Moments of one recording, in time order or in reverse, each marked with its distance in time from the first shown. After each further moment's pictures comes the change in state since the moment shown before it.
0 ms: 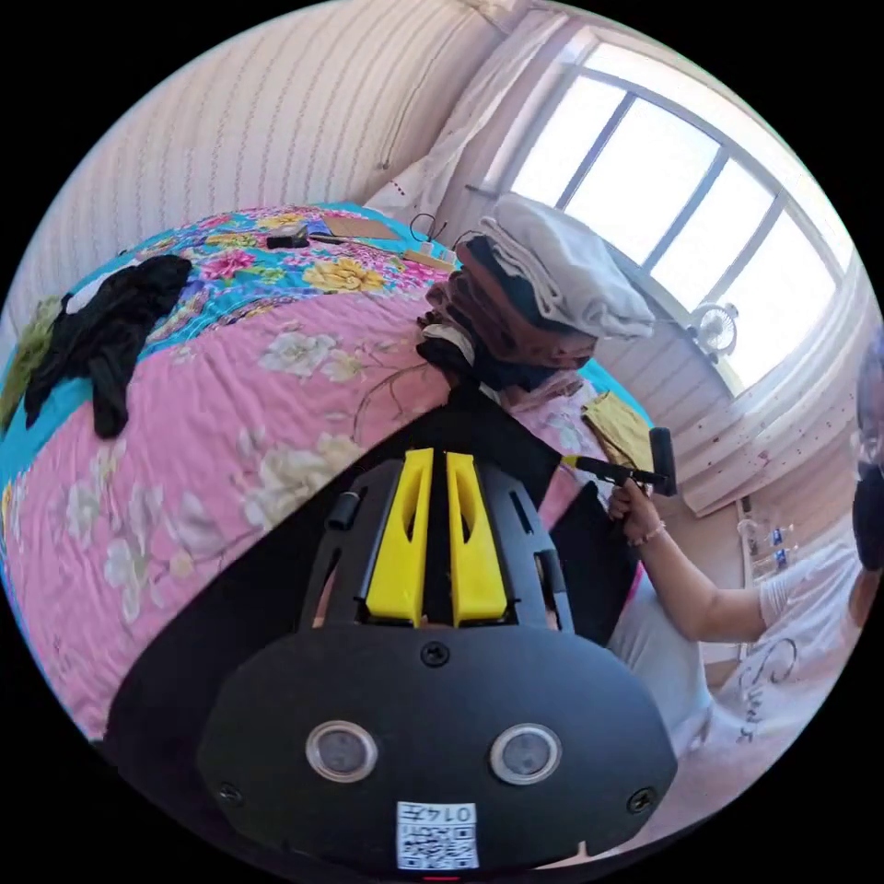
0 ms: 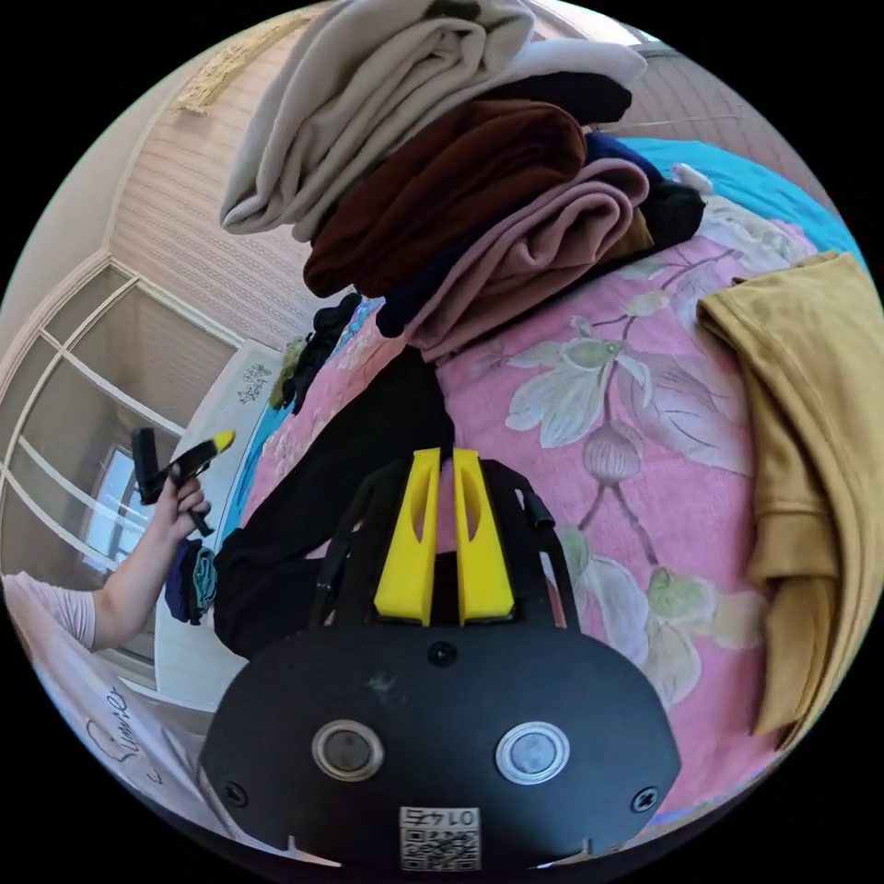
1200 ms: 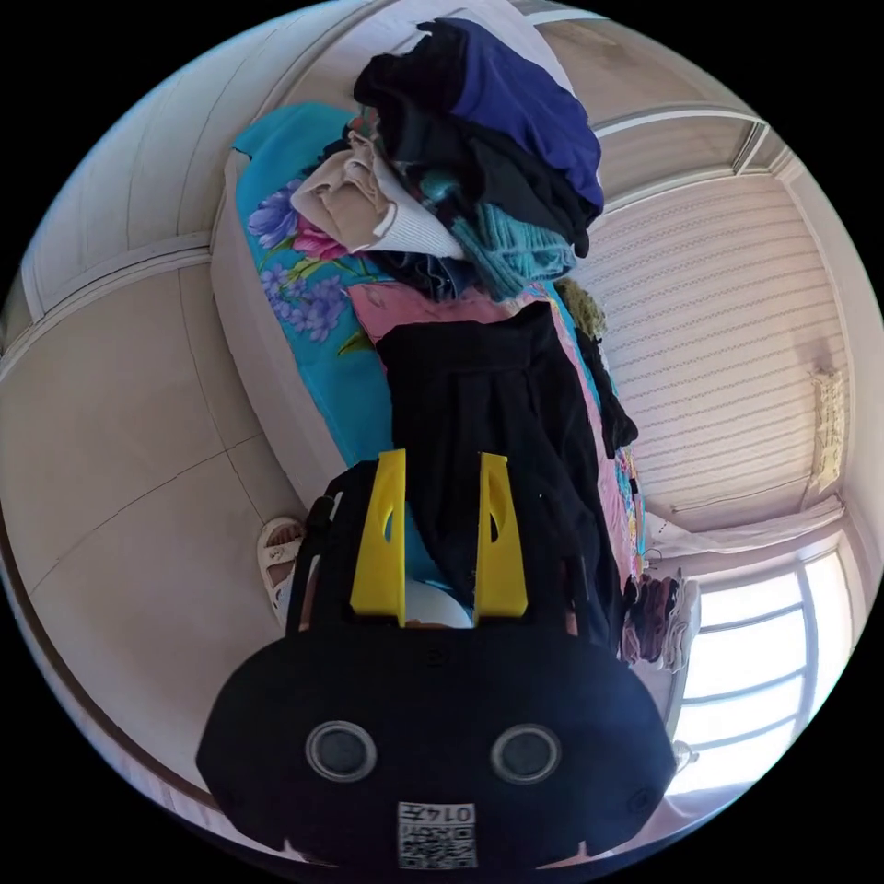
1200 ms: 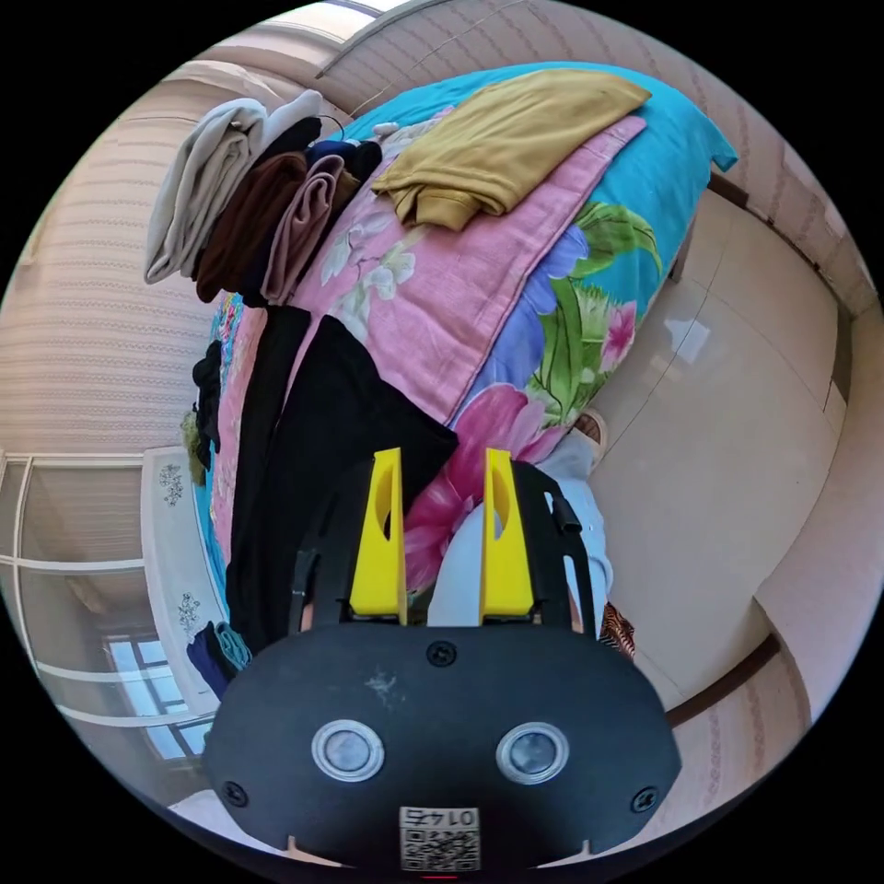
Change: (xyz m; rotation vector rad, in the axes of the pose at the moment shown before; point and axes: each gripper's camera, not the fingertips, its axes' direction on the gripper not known) left arm -0.112 0.631 -0.516 0.608 -0.328 -1.331; right arm -0.017 0.153 -0.104 -0.054 0.254 0.560
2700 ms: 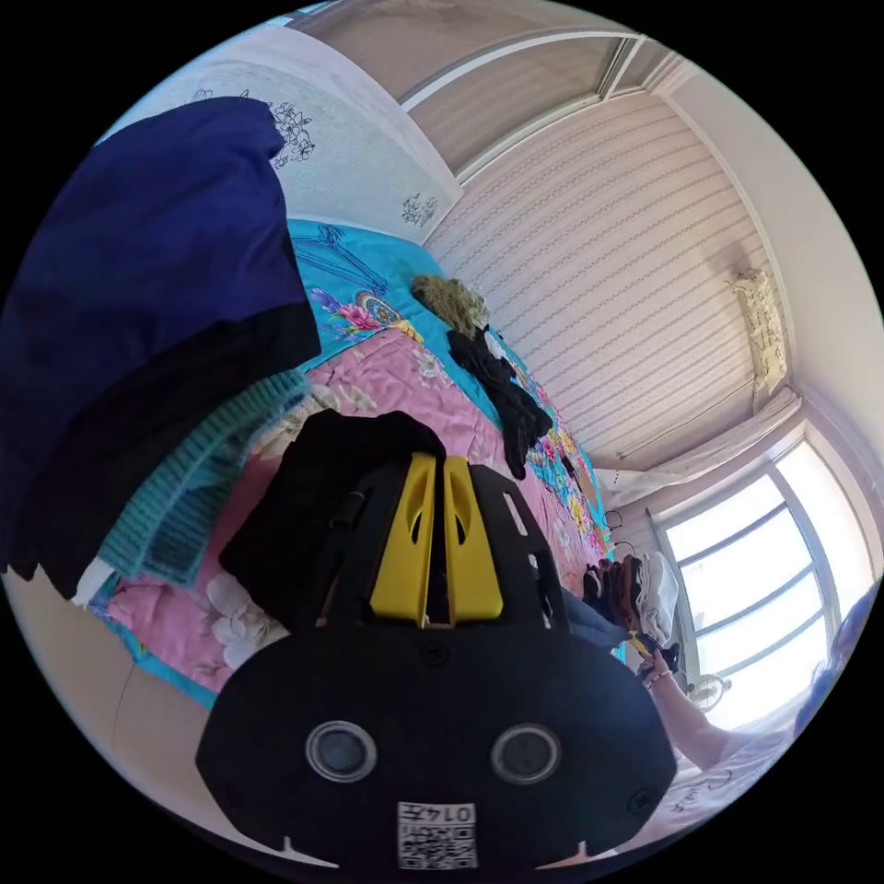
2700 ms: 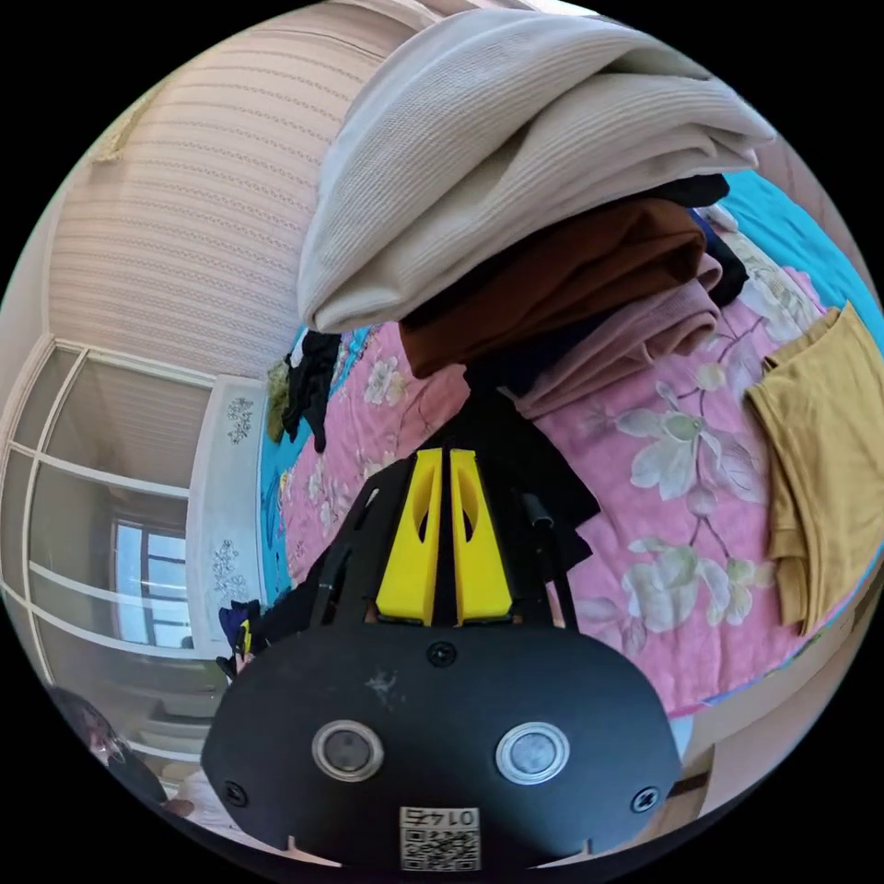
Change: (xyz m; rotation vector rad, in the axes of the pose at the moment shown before) left arm 0.188 -0.176 -0.075 -0.031 0.171 0.315; right arm -0.232 -0.162 0.030 -0.078 -0.194 -0.334
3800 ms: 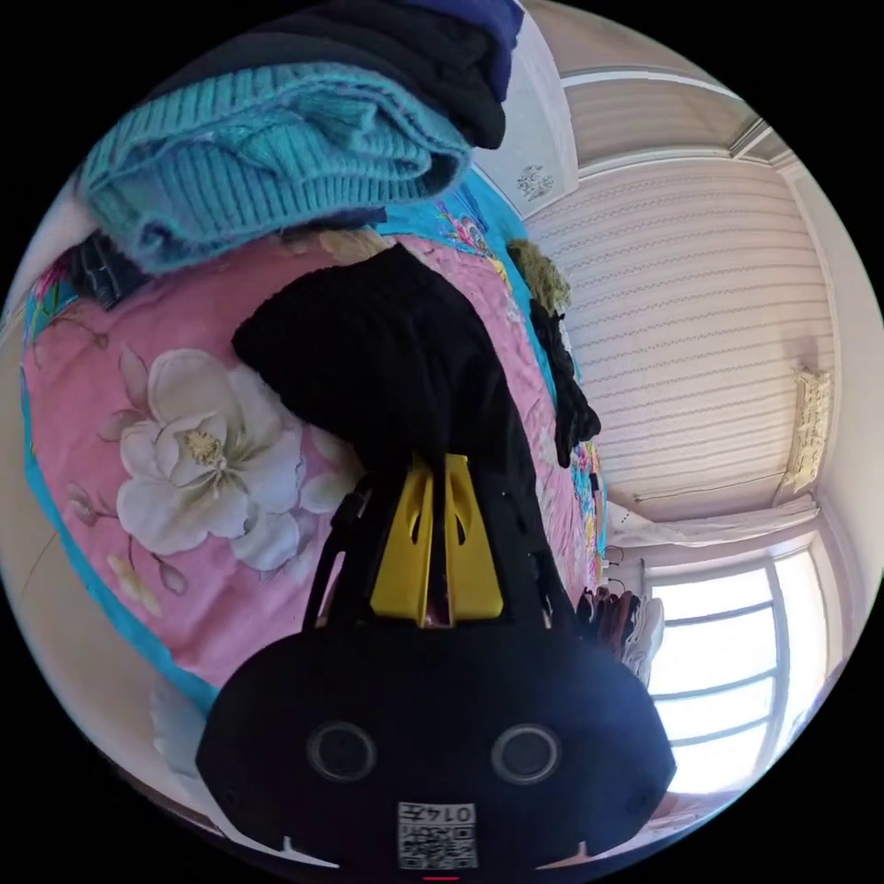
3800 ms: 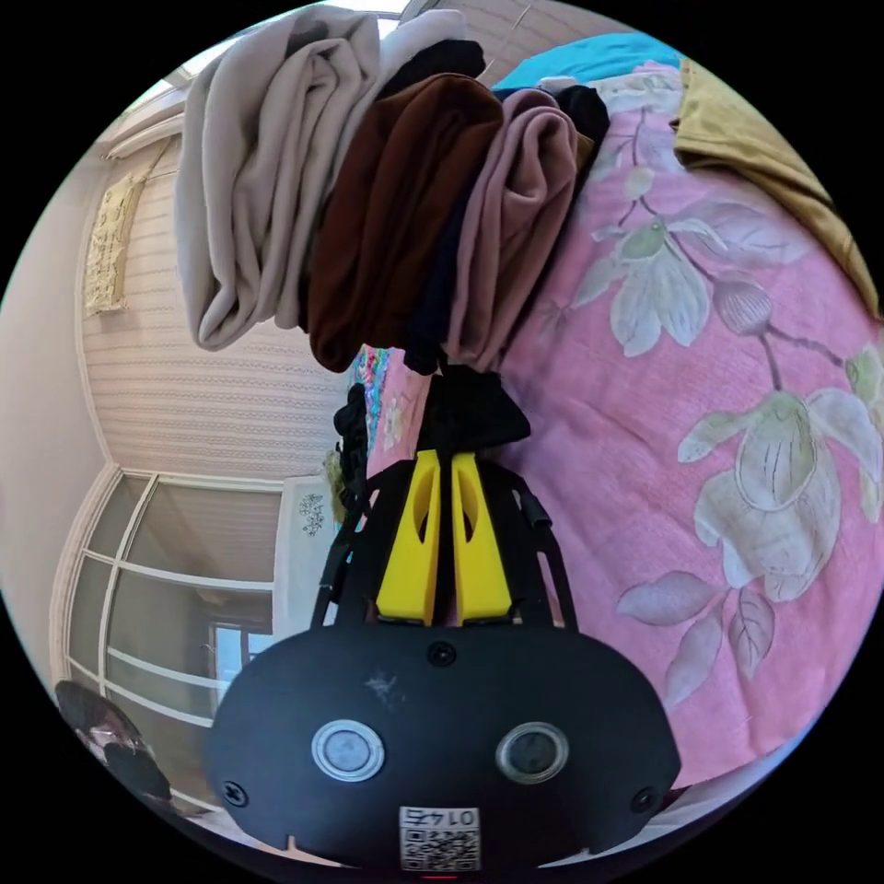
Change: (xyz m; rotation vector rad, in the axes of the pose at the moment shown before) left arm -0.039 0.103 0.140 -0.038 -0.014 -0.297; right arm 0.121 0.080 0.026 0.214 -0.296 0.286
